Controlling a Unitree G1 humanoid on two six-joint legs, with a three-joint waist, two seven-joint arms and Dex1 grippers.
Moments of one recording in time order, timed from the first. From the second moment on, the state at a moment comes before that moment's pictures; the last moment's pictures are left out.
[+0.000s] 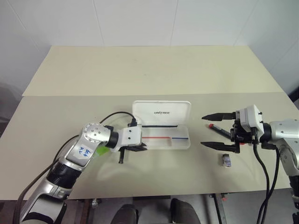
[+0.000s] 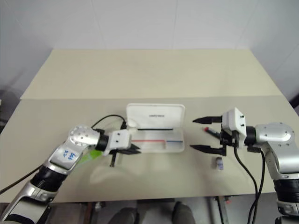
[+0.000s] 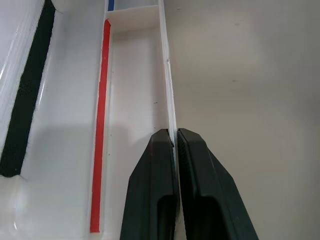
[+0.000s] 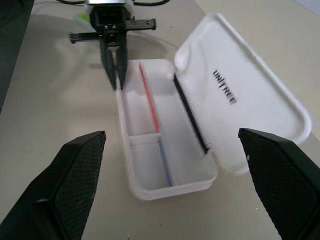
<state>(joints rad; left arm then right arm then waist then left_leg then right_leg) -0.46 0.61 -0.33 -0.15 -0.02 0.32 -1.14 -0.30 -0.86 -0.13 -0.07 0.51 0.15 1.35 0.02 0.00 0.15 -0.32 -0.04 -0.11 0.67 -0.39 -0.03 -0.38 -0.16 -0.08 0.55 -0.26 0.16</state>
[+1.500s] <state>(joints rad) -0.29 0.52 -0.27 -0.15 -0.24 0.24 -1.13 -0.30 -0.82 -0.11 -0.07 0.51 0.16 1.35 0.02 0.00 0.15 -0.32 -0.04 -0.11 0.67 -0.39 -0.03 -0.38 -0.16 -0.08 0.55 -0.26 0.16</state>
